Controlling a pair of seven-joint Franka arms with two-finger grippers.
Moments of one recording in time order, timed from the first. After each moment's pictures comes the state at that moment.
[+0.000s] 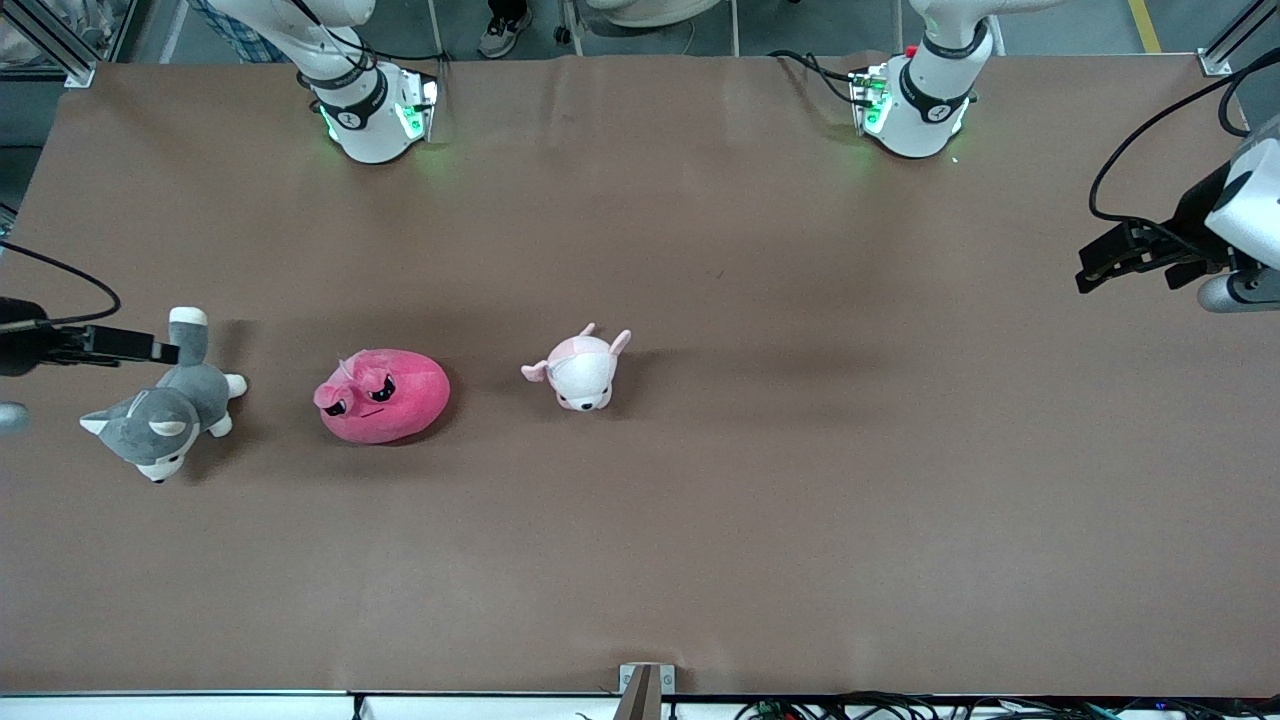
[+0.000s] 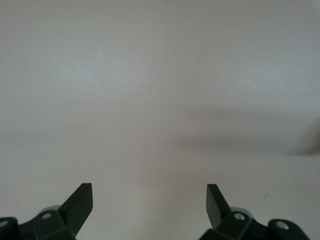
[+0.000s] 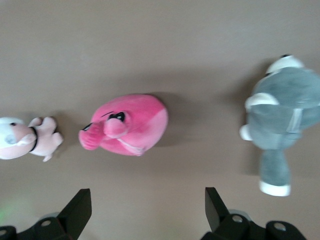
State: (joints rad) left arm 0.07 0.03 -0.13 -1.56 -0.01 1.59 -0.10; right arm -0.12 0.34 -0.07 -1.29 0.21 1.44 -0.14
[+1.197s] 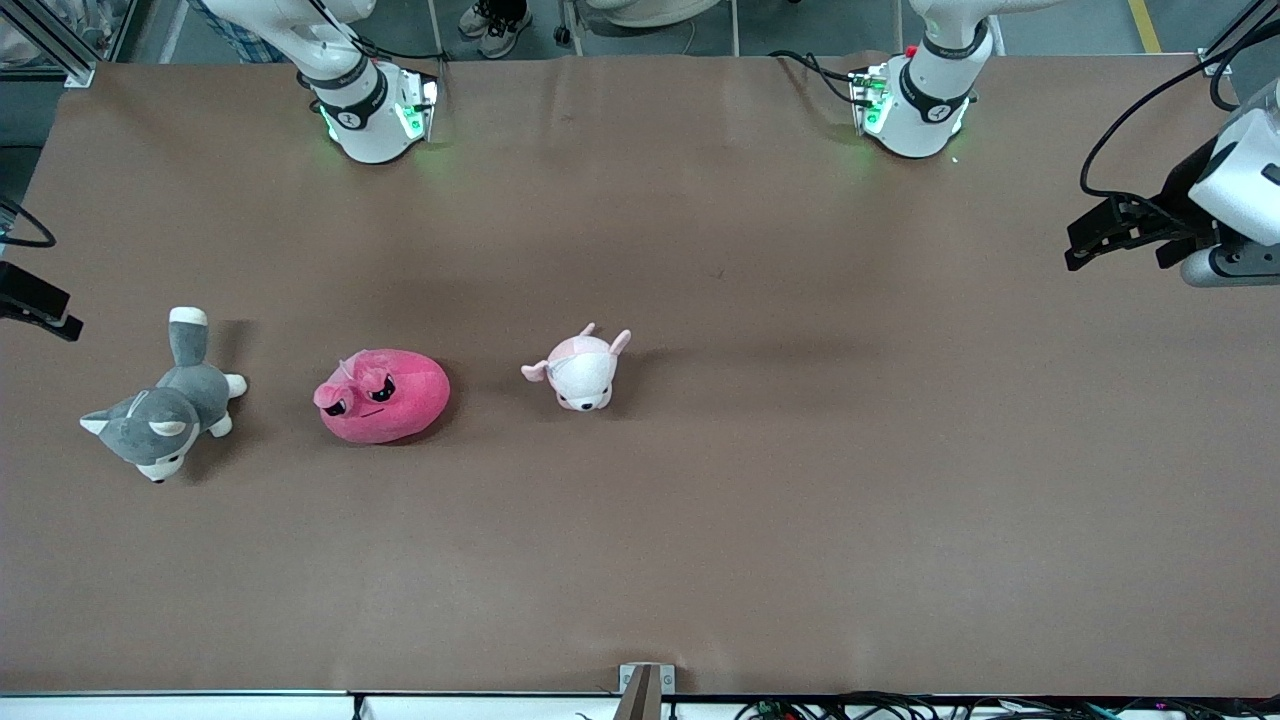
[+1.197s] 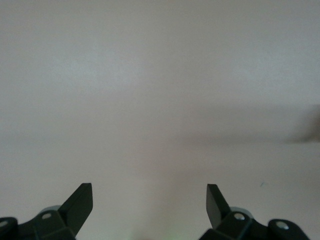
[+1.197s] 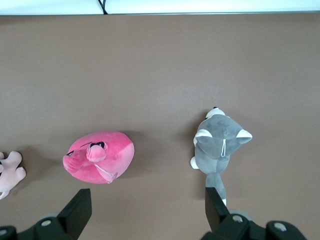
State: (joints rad) left arm 0.08 0.00 -0.18 -1.56 -0.01 1.54 -0.10; right arm 0.01 0.17 -0.12 -1.32 0.03 1.56 -0.10
